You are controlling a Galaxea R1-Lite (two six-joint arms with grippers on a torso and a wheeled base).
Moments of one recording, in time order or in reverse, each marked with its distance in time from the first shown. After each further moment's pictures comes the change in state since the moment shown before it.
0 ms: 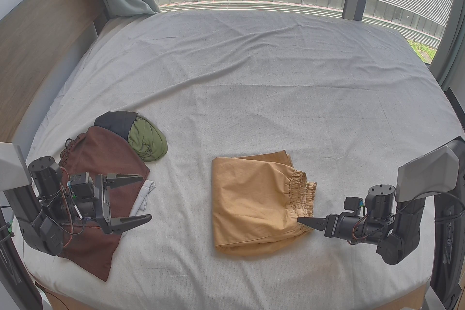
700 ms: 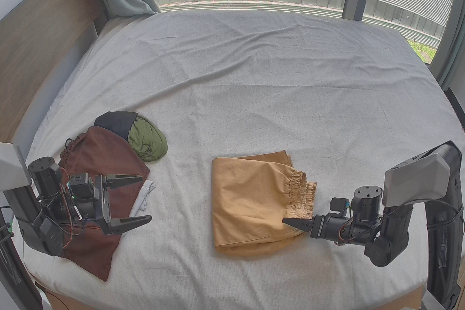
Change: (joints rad) left arm 0.000 -0.003 0.006 0.000 0.000 0.001; right arm 0.080 0.045 -0.085 0.000 -0.001 0.060
